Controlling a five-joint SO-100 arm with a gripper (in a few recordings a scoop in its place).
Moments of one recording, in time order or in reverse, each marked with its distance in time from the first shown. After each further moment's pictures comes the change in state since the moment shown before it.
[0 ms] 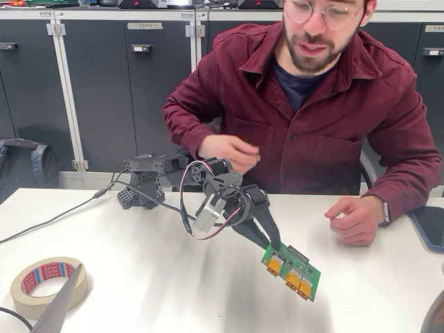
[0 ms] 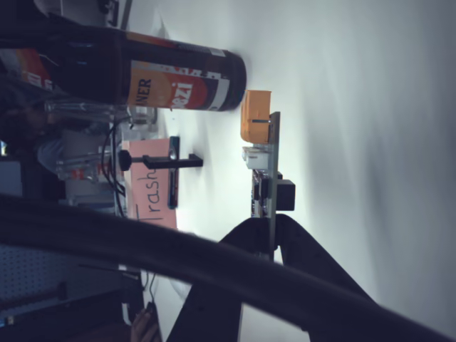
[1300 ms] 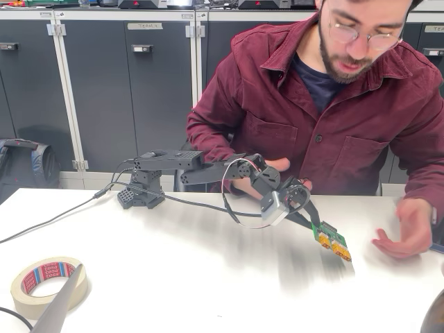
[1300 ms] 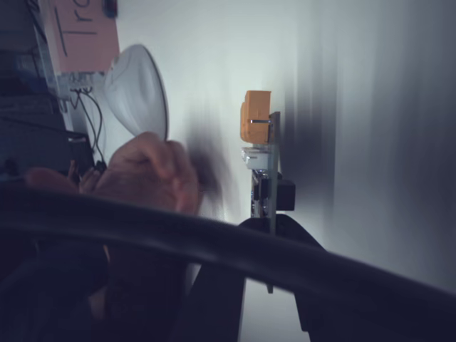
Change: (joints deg) arm -25.1 -4.7 0.0 3.7 6.5
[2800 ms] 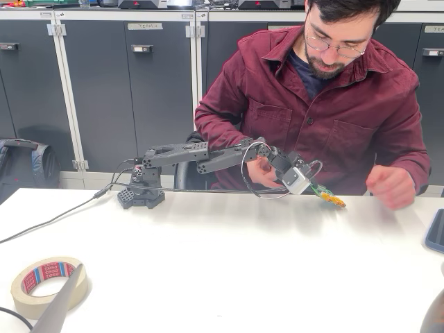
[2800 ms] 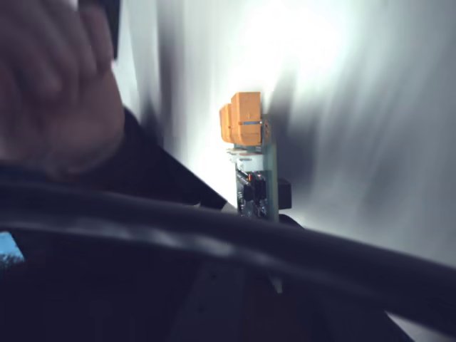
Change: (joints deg) arm -20.3 -3.5 -0.1 1.0 5.4
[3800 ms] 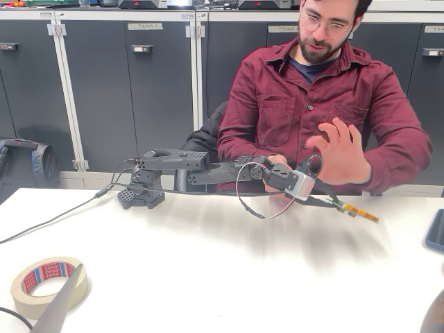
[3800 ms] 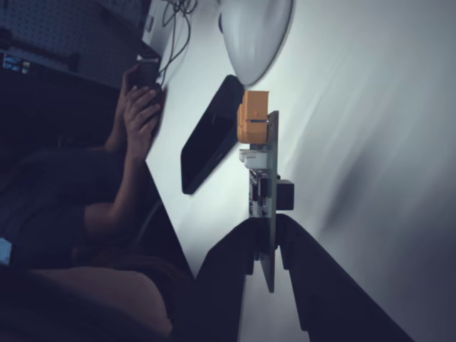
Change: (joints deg) arm 13.3 -1.4 0.1 -23.1 -24.1
